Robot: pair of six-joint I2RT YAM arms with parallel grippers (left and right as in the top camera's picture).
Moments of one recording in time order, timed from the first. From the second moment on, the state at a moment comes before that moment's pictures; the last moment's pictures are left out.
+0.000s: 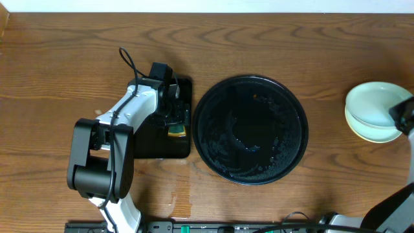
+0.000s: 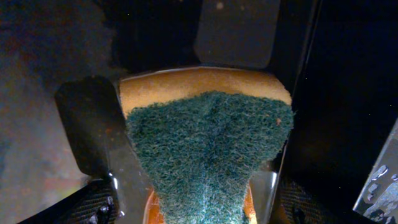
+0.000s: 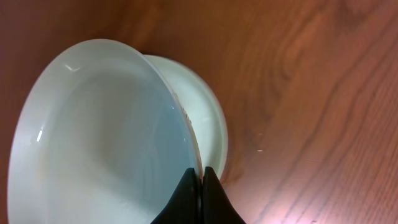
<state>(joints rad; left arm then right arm) -0.19 1.90 1.18 -0.78 0.23 -0.22 -0.58 1.54 1.14 -0.66 0.24 0.51</state>
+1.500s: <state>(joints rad) -0.01 1.50 1.11 -1.01 0.09 -0.22 0.00 1.60 1.11 -0.89 -0.13 0.01</state>
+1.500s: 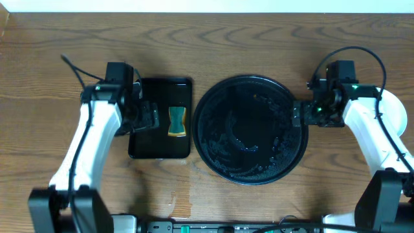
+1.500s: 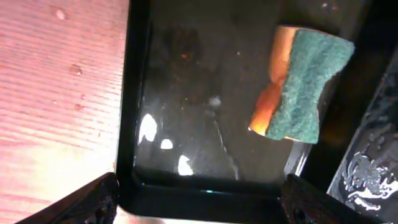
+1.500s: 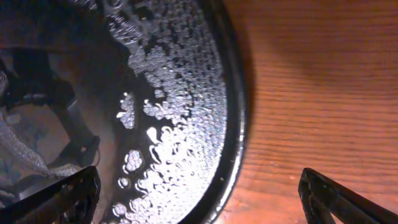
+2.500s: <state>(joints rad) -0.01 0.87 0.84 -0.90 0.09 -0.20 0.15 0.95 0.79 -0.78 -0.04 0.04</state>
